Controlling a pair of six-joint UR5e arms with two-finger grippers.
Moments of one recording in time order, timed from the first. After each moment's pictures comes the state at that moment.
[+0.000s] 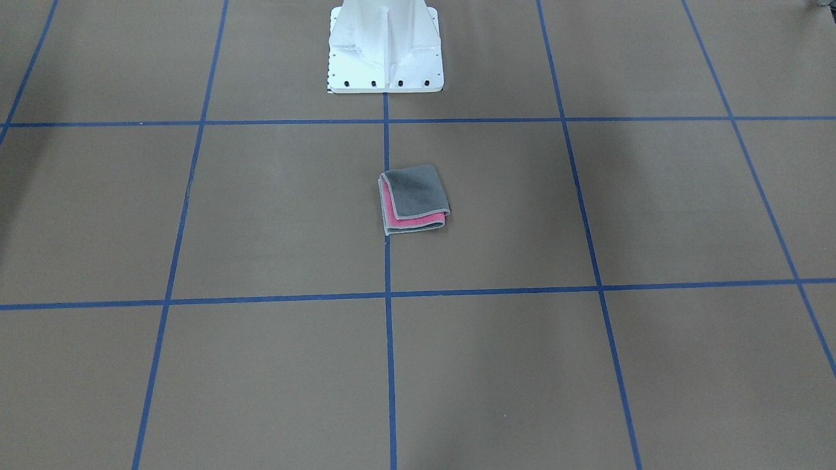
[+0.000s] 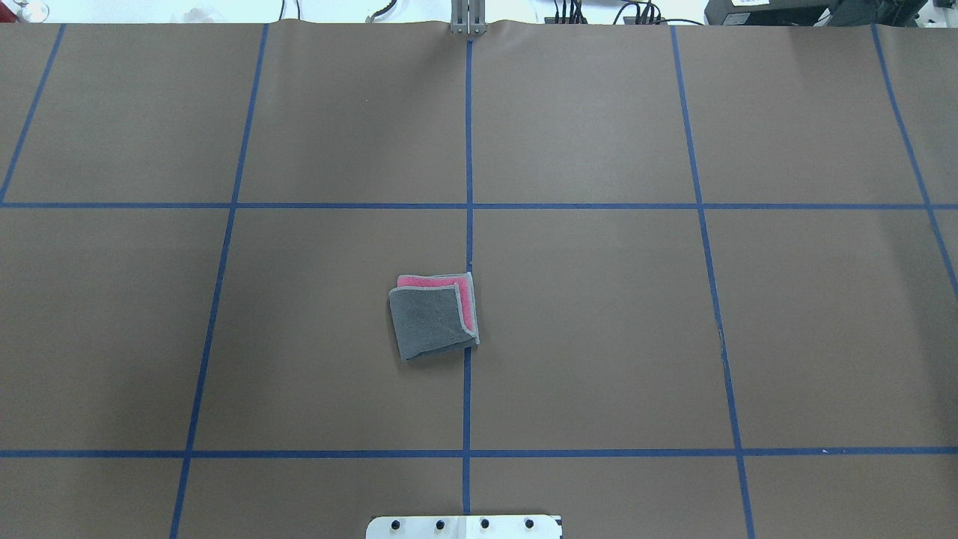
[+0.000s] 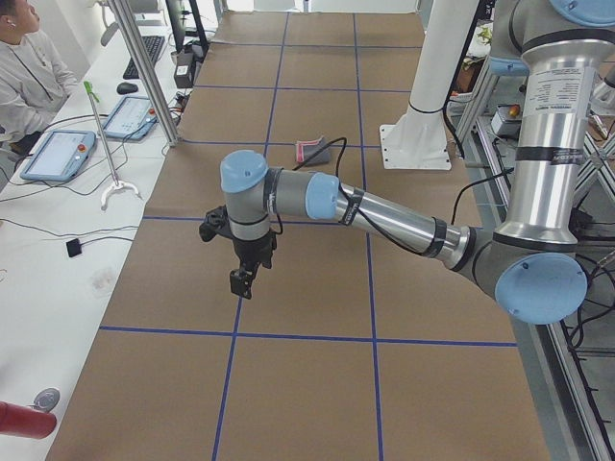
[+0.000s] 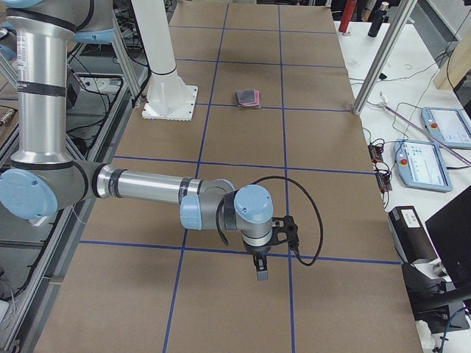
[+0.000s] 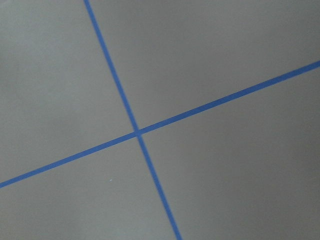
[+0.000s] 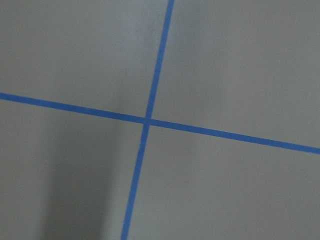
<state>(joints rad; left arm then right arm) -1.58 -1.62 -1.80 -1.31 -2.24 0.37 1.67 -1.67 1.60 -1.43 2.28 -0.18</state>
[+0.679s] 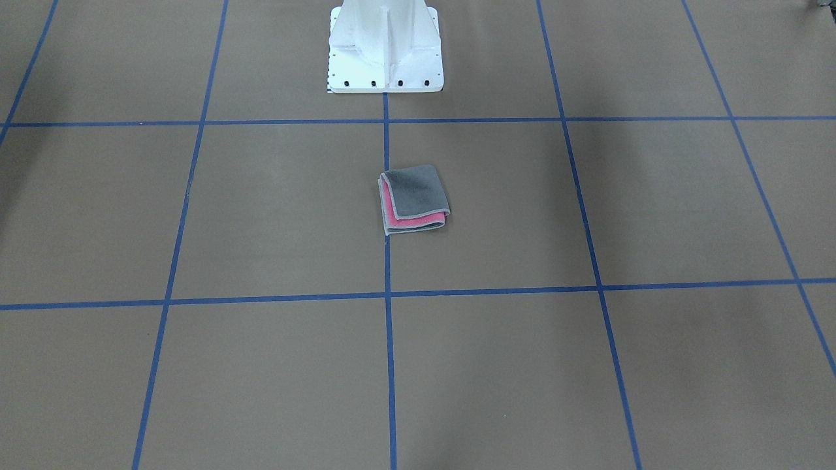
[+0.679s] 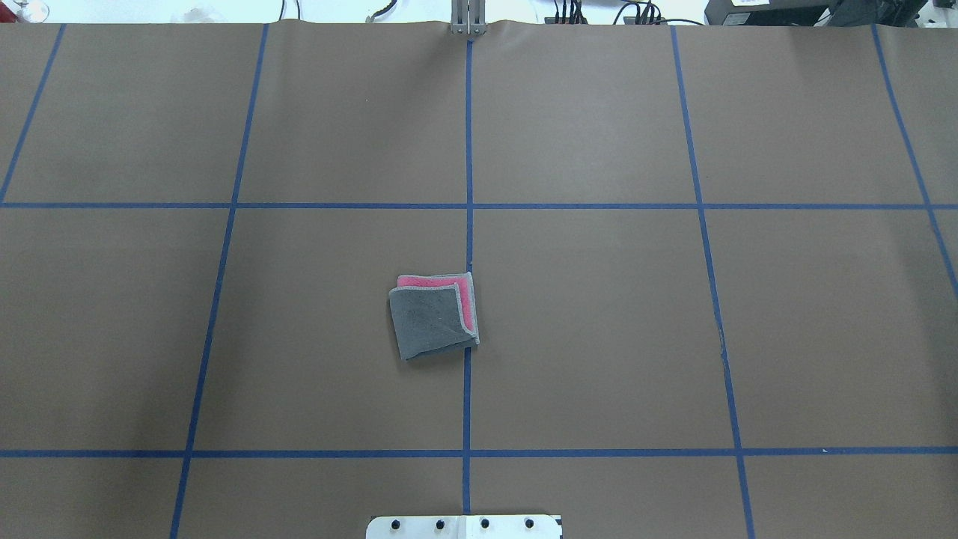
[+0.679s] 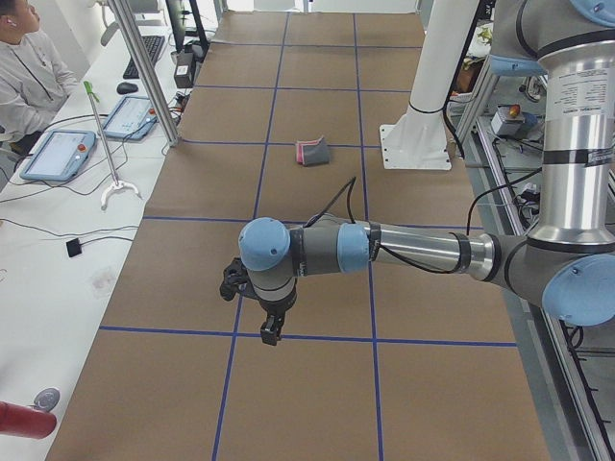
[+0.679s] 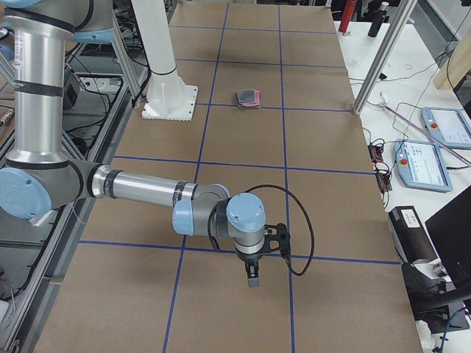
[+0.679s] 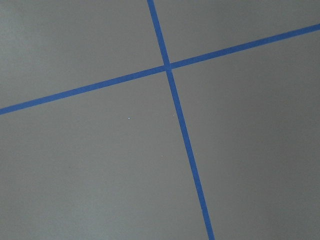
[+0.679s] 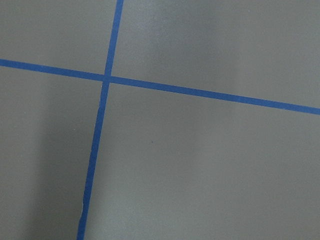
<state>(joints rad) -1.65 -1.49 -1.76 -1.38 -2.37 0.34 1.68 -1.69 1.60 -1.43 2.28 -0.17</state>
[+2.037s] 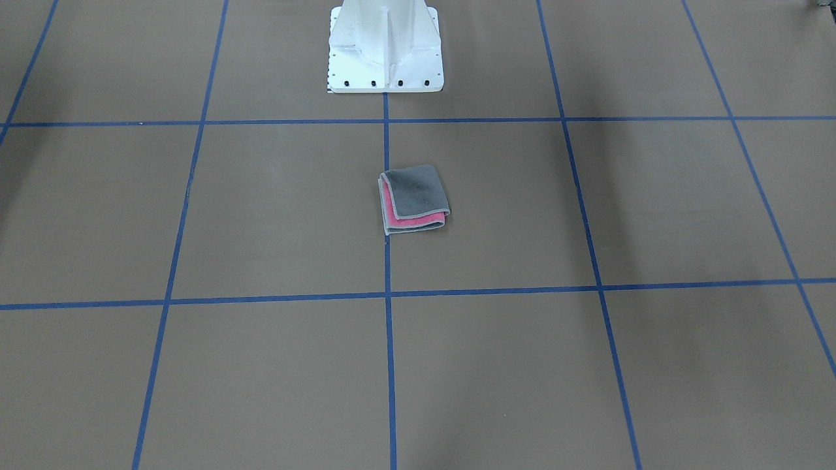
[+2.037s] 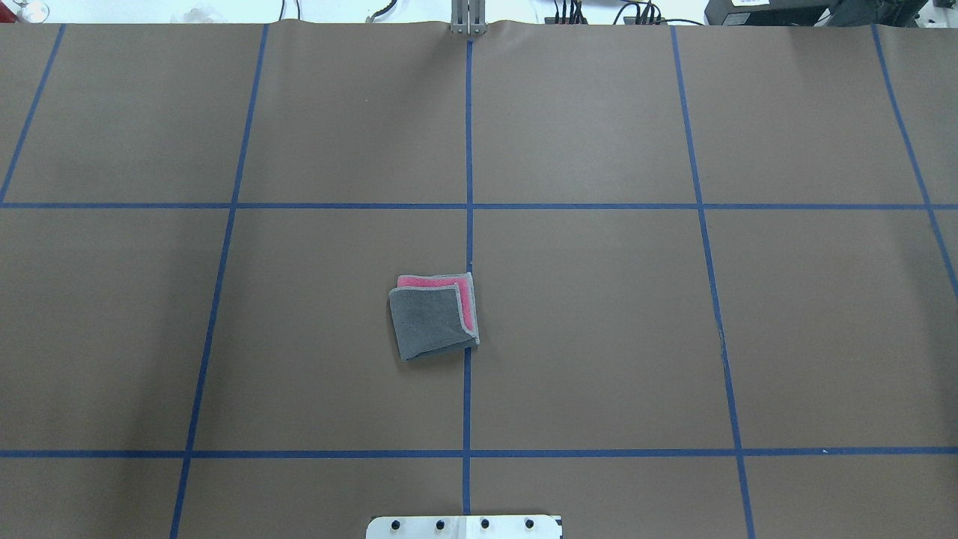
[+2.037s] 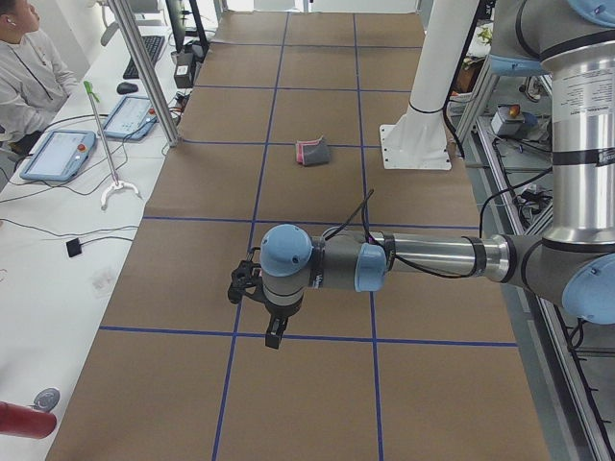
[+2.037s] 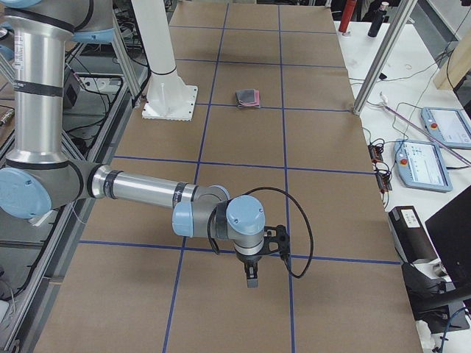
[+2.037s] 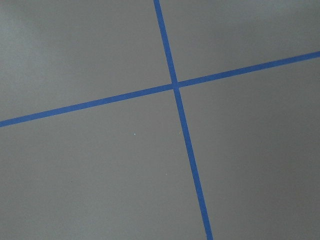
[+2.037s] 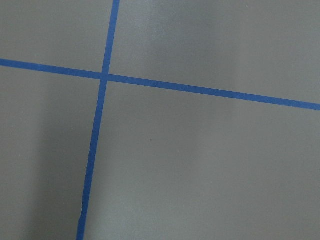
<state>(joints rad) -1.65 -1.44 -1.74 -1.59 -2.37 0.22 1.68 -1.70 1.58 -1.43 2.30 -0.17</state>
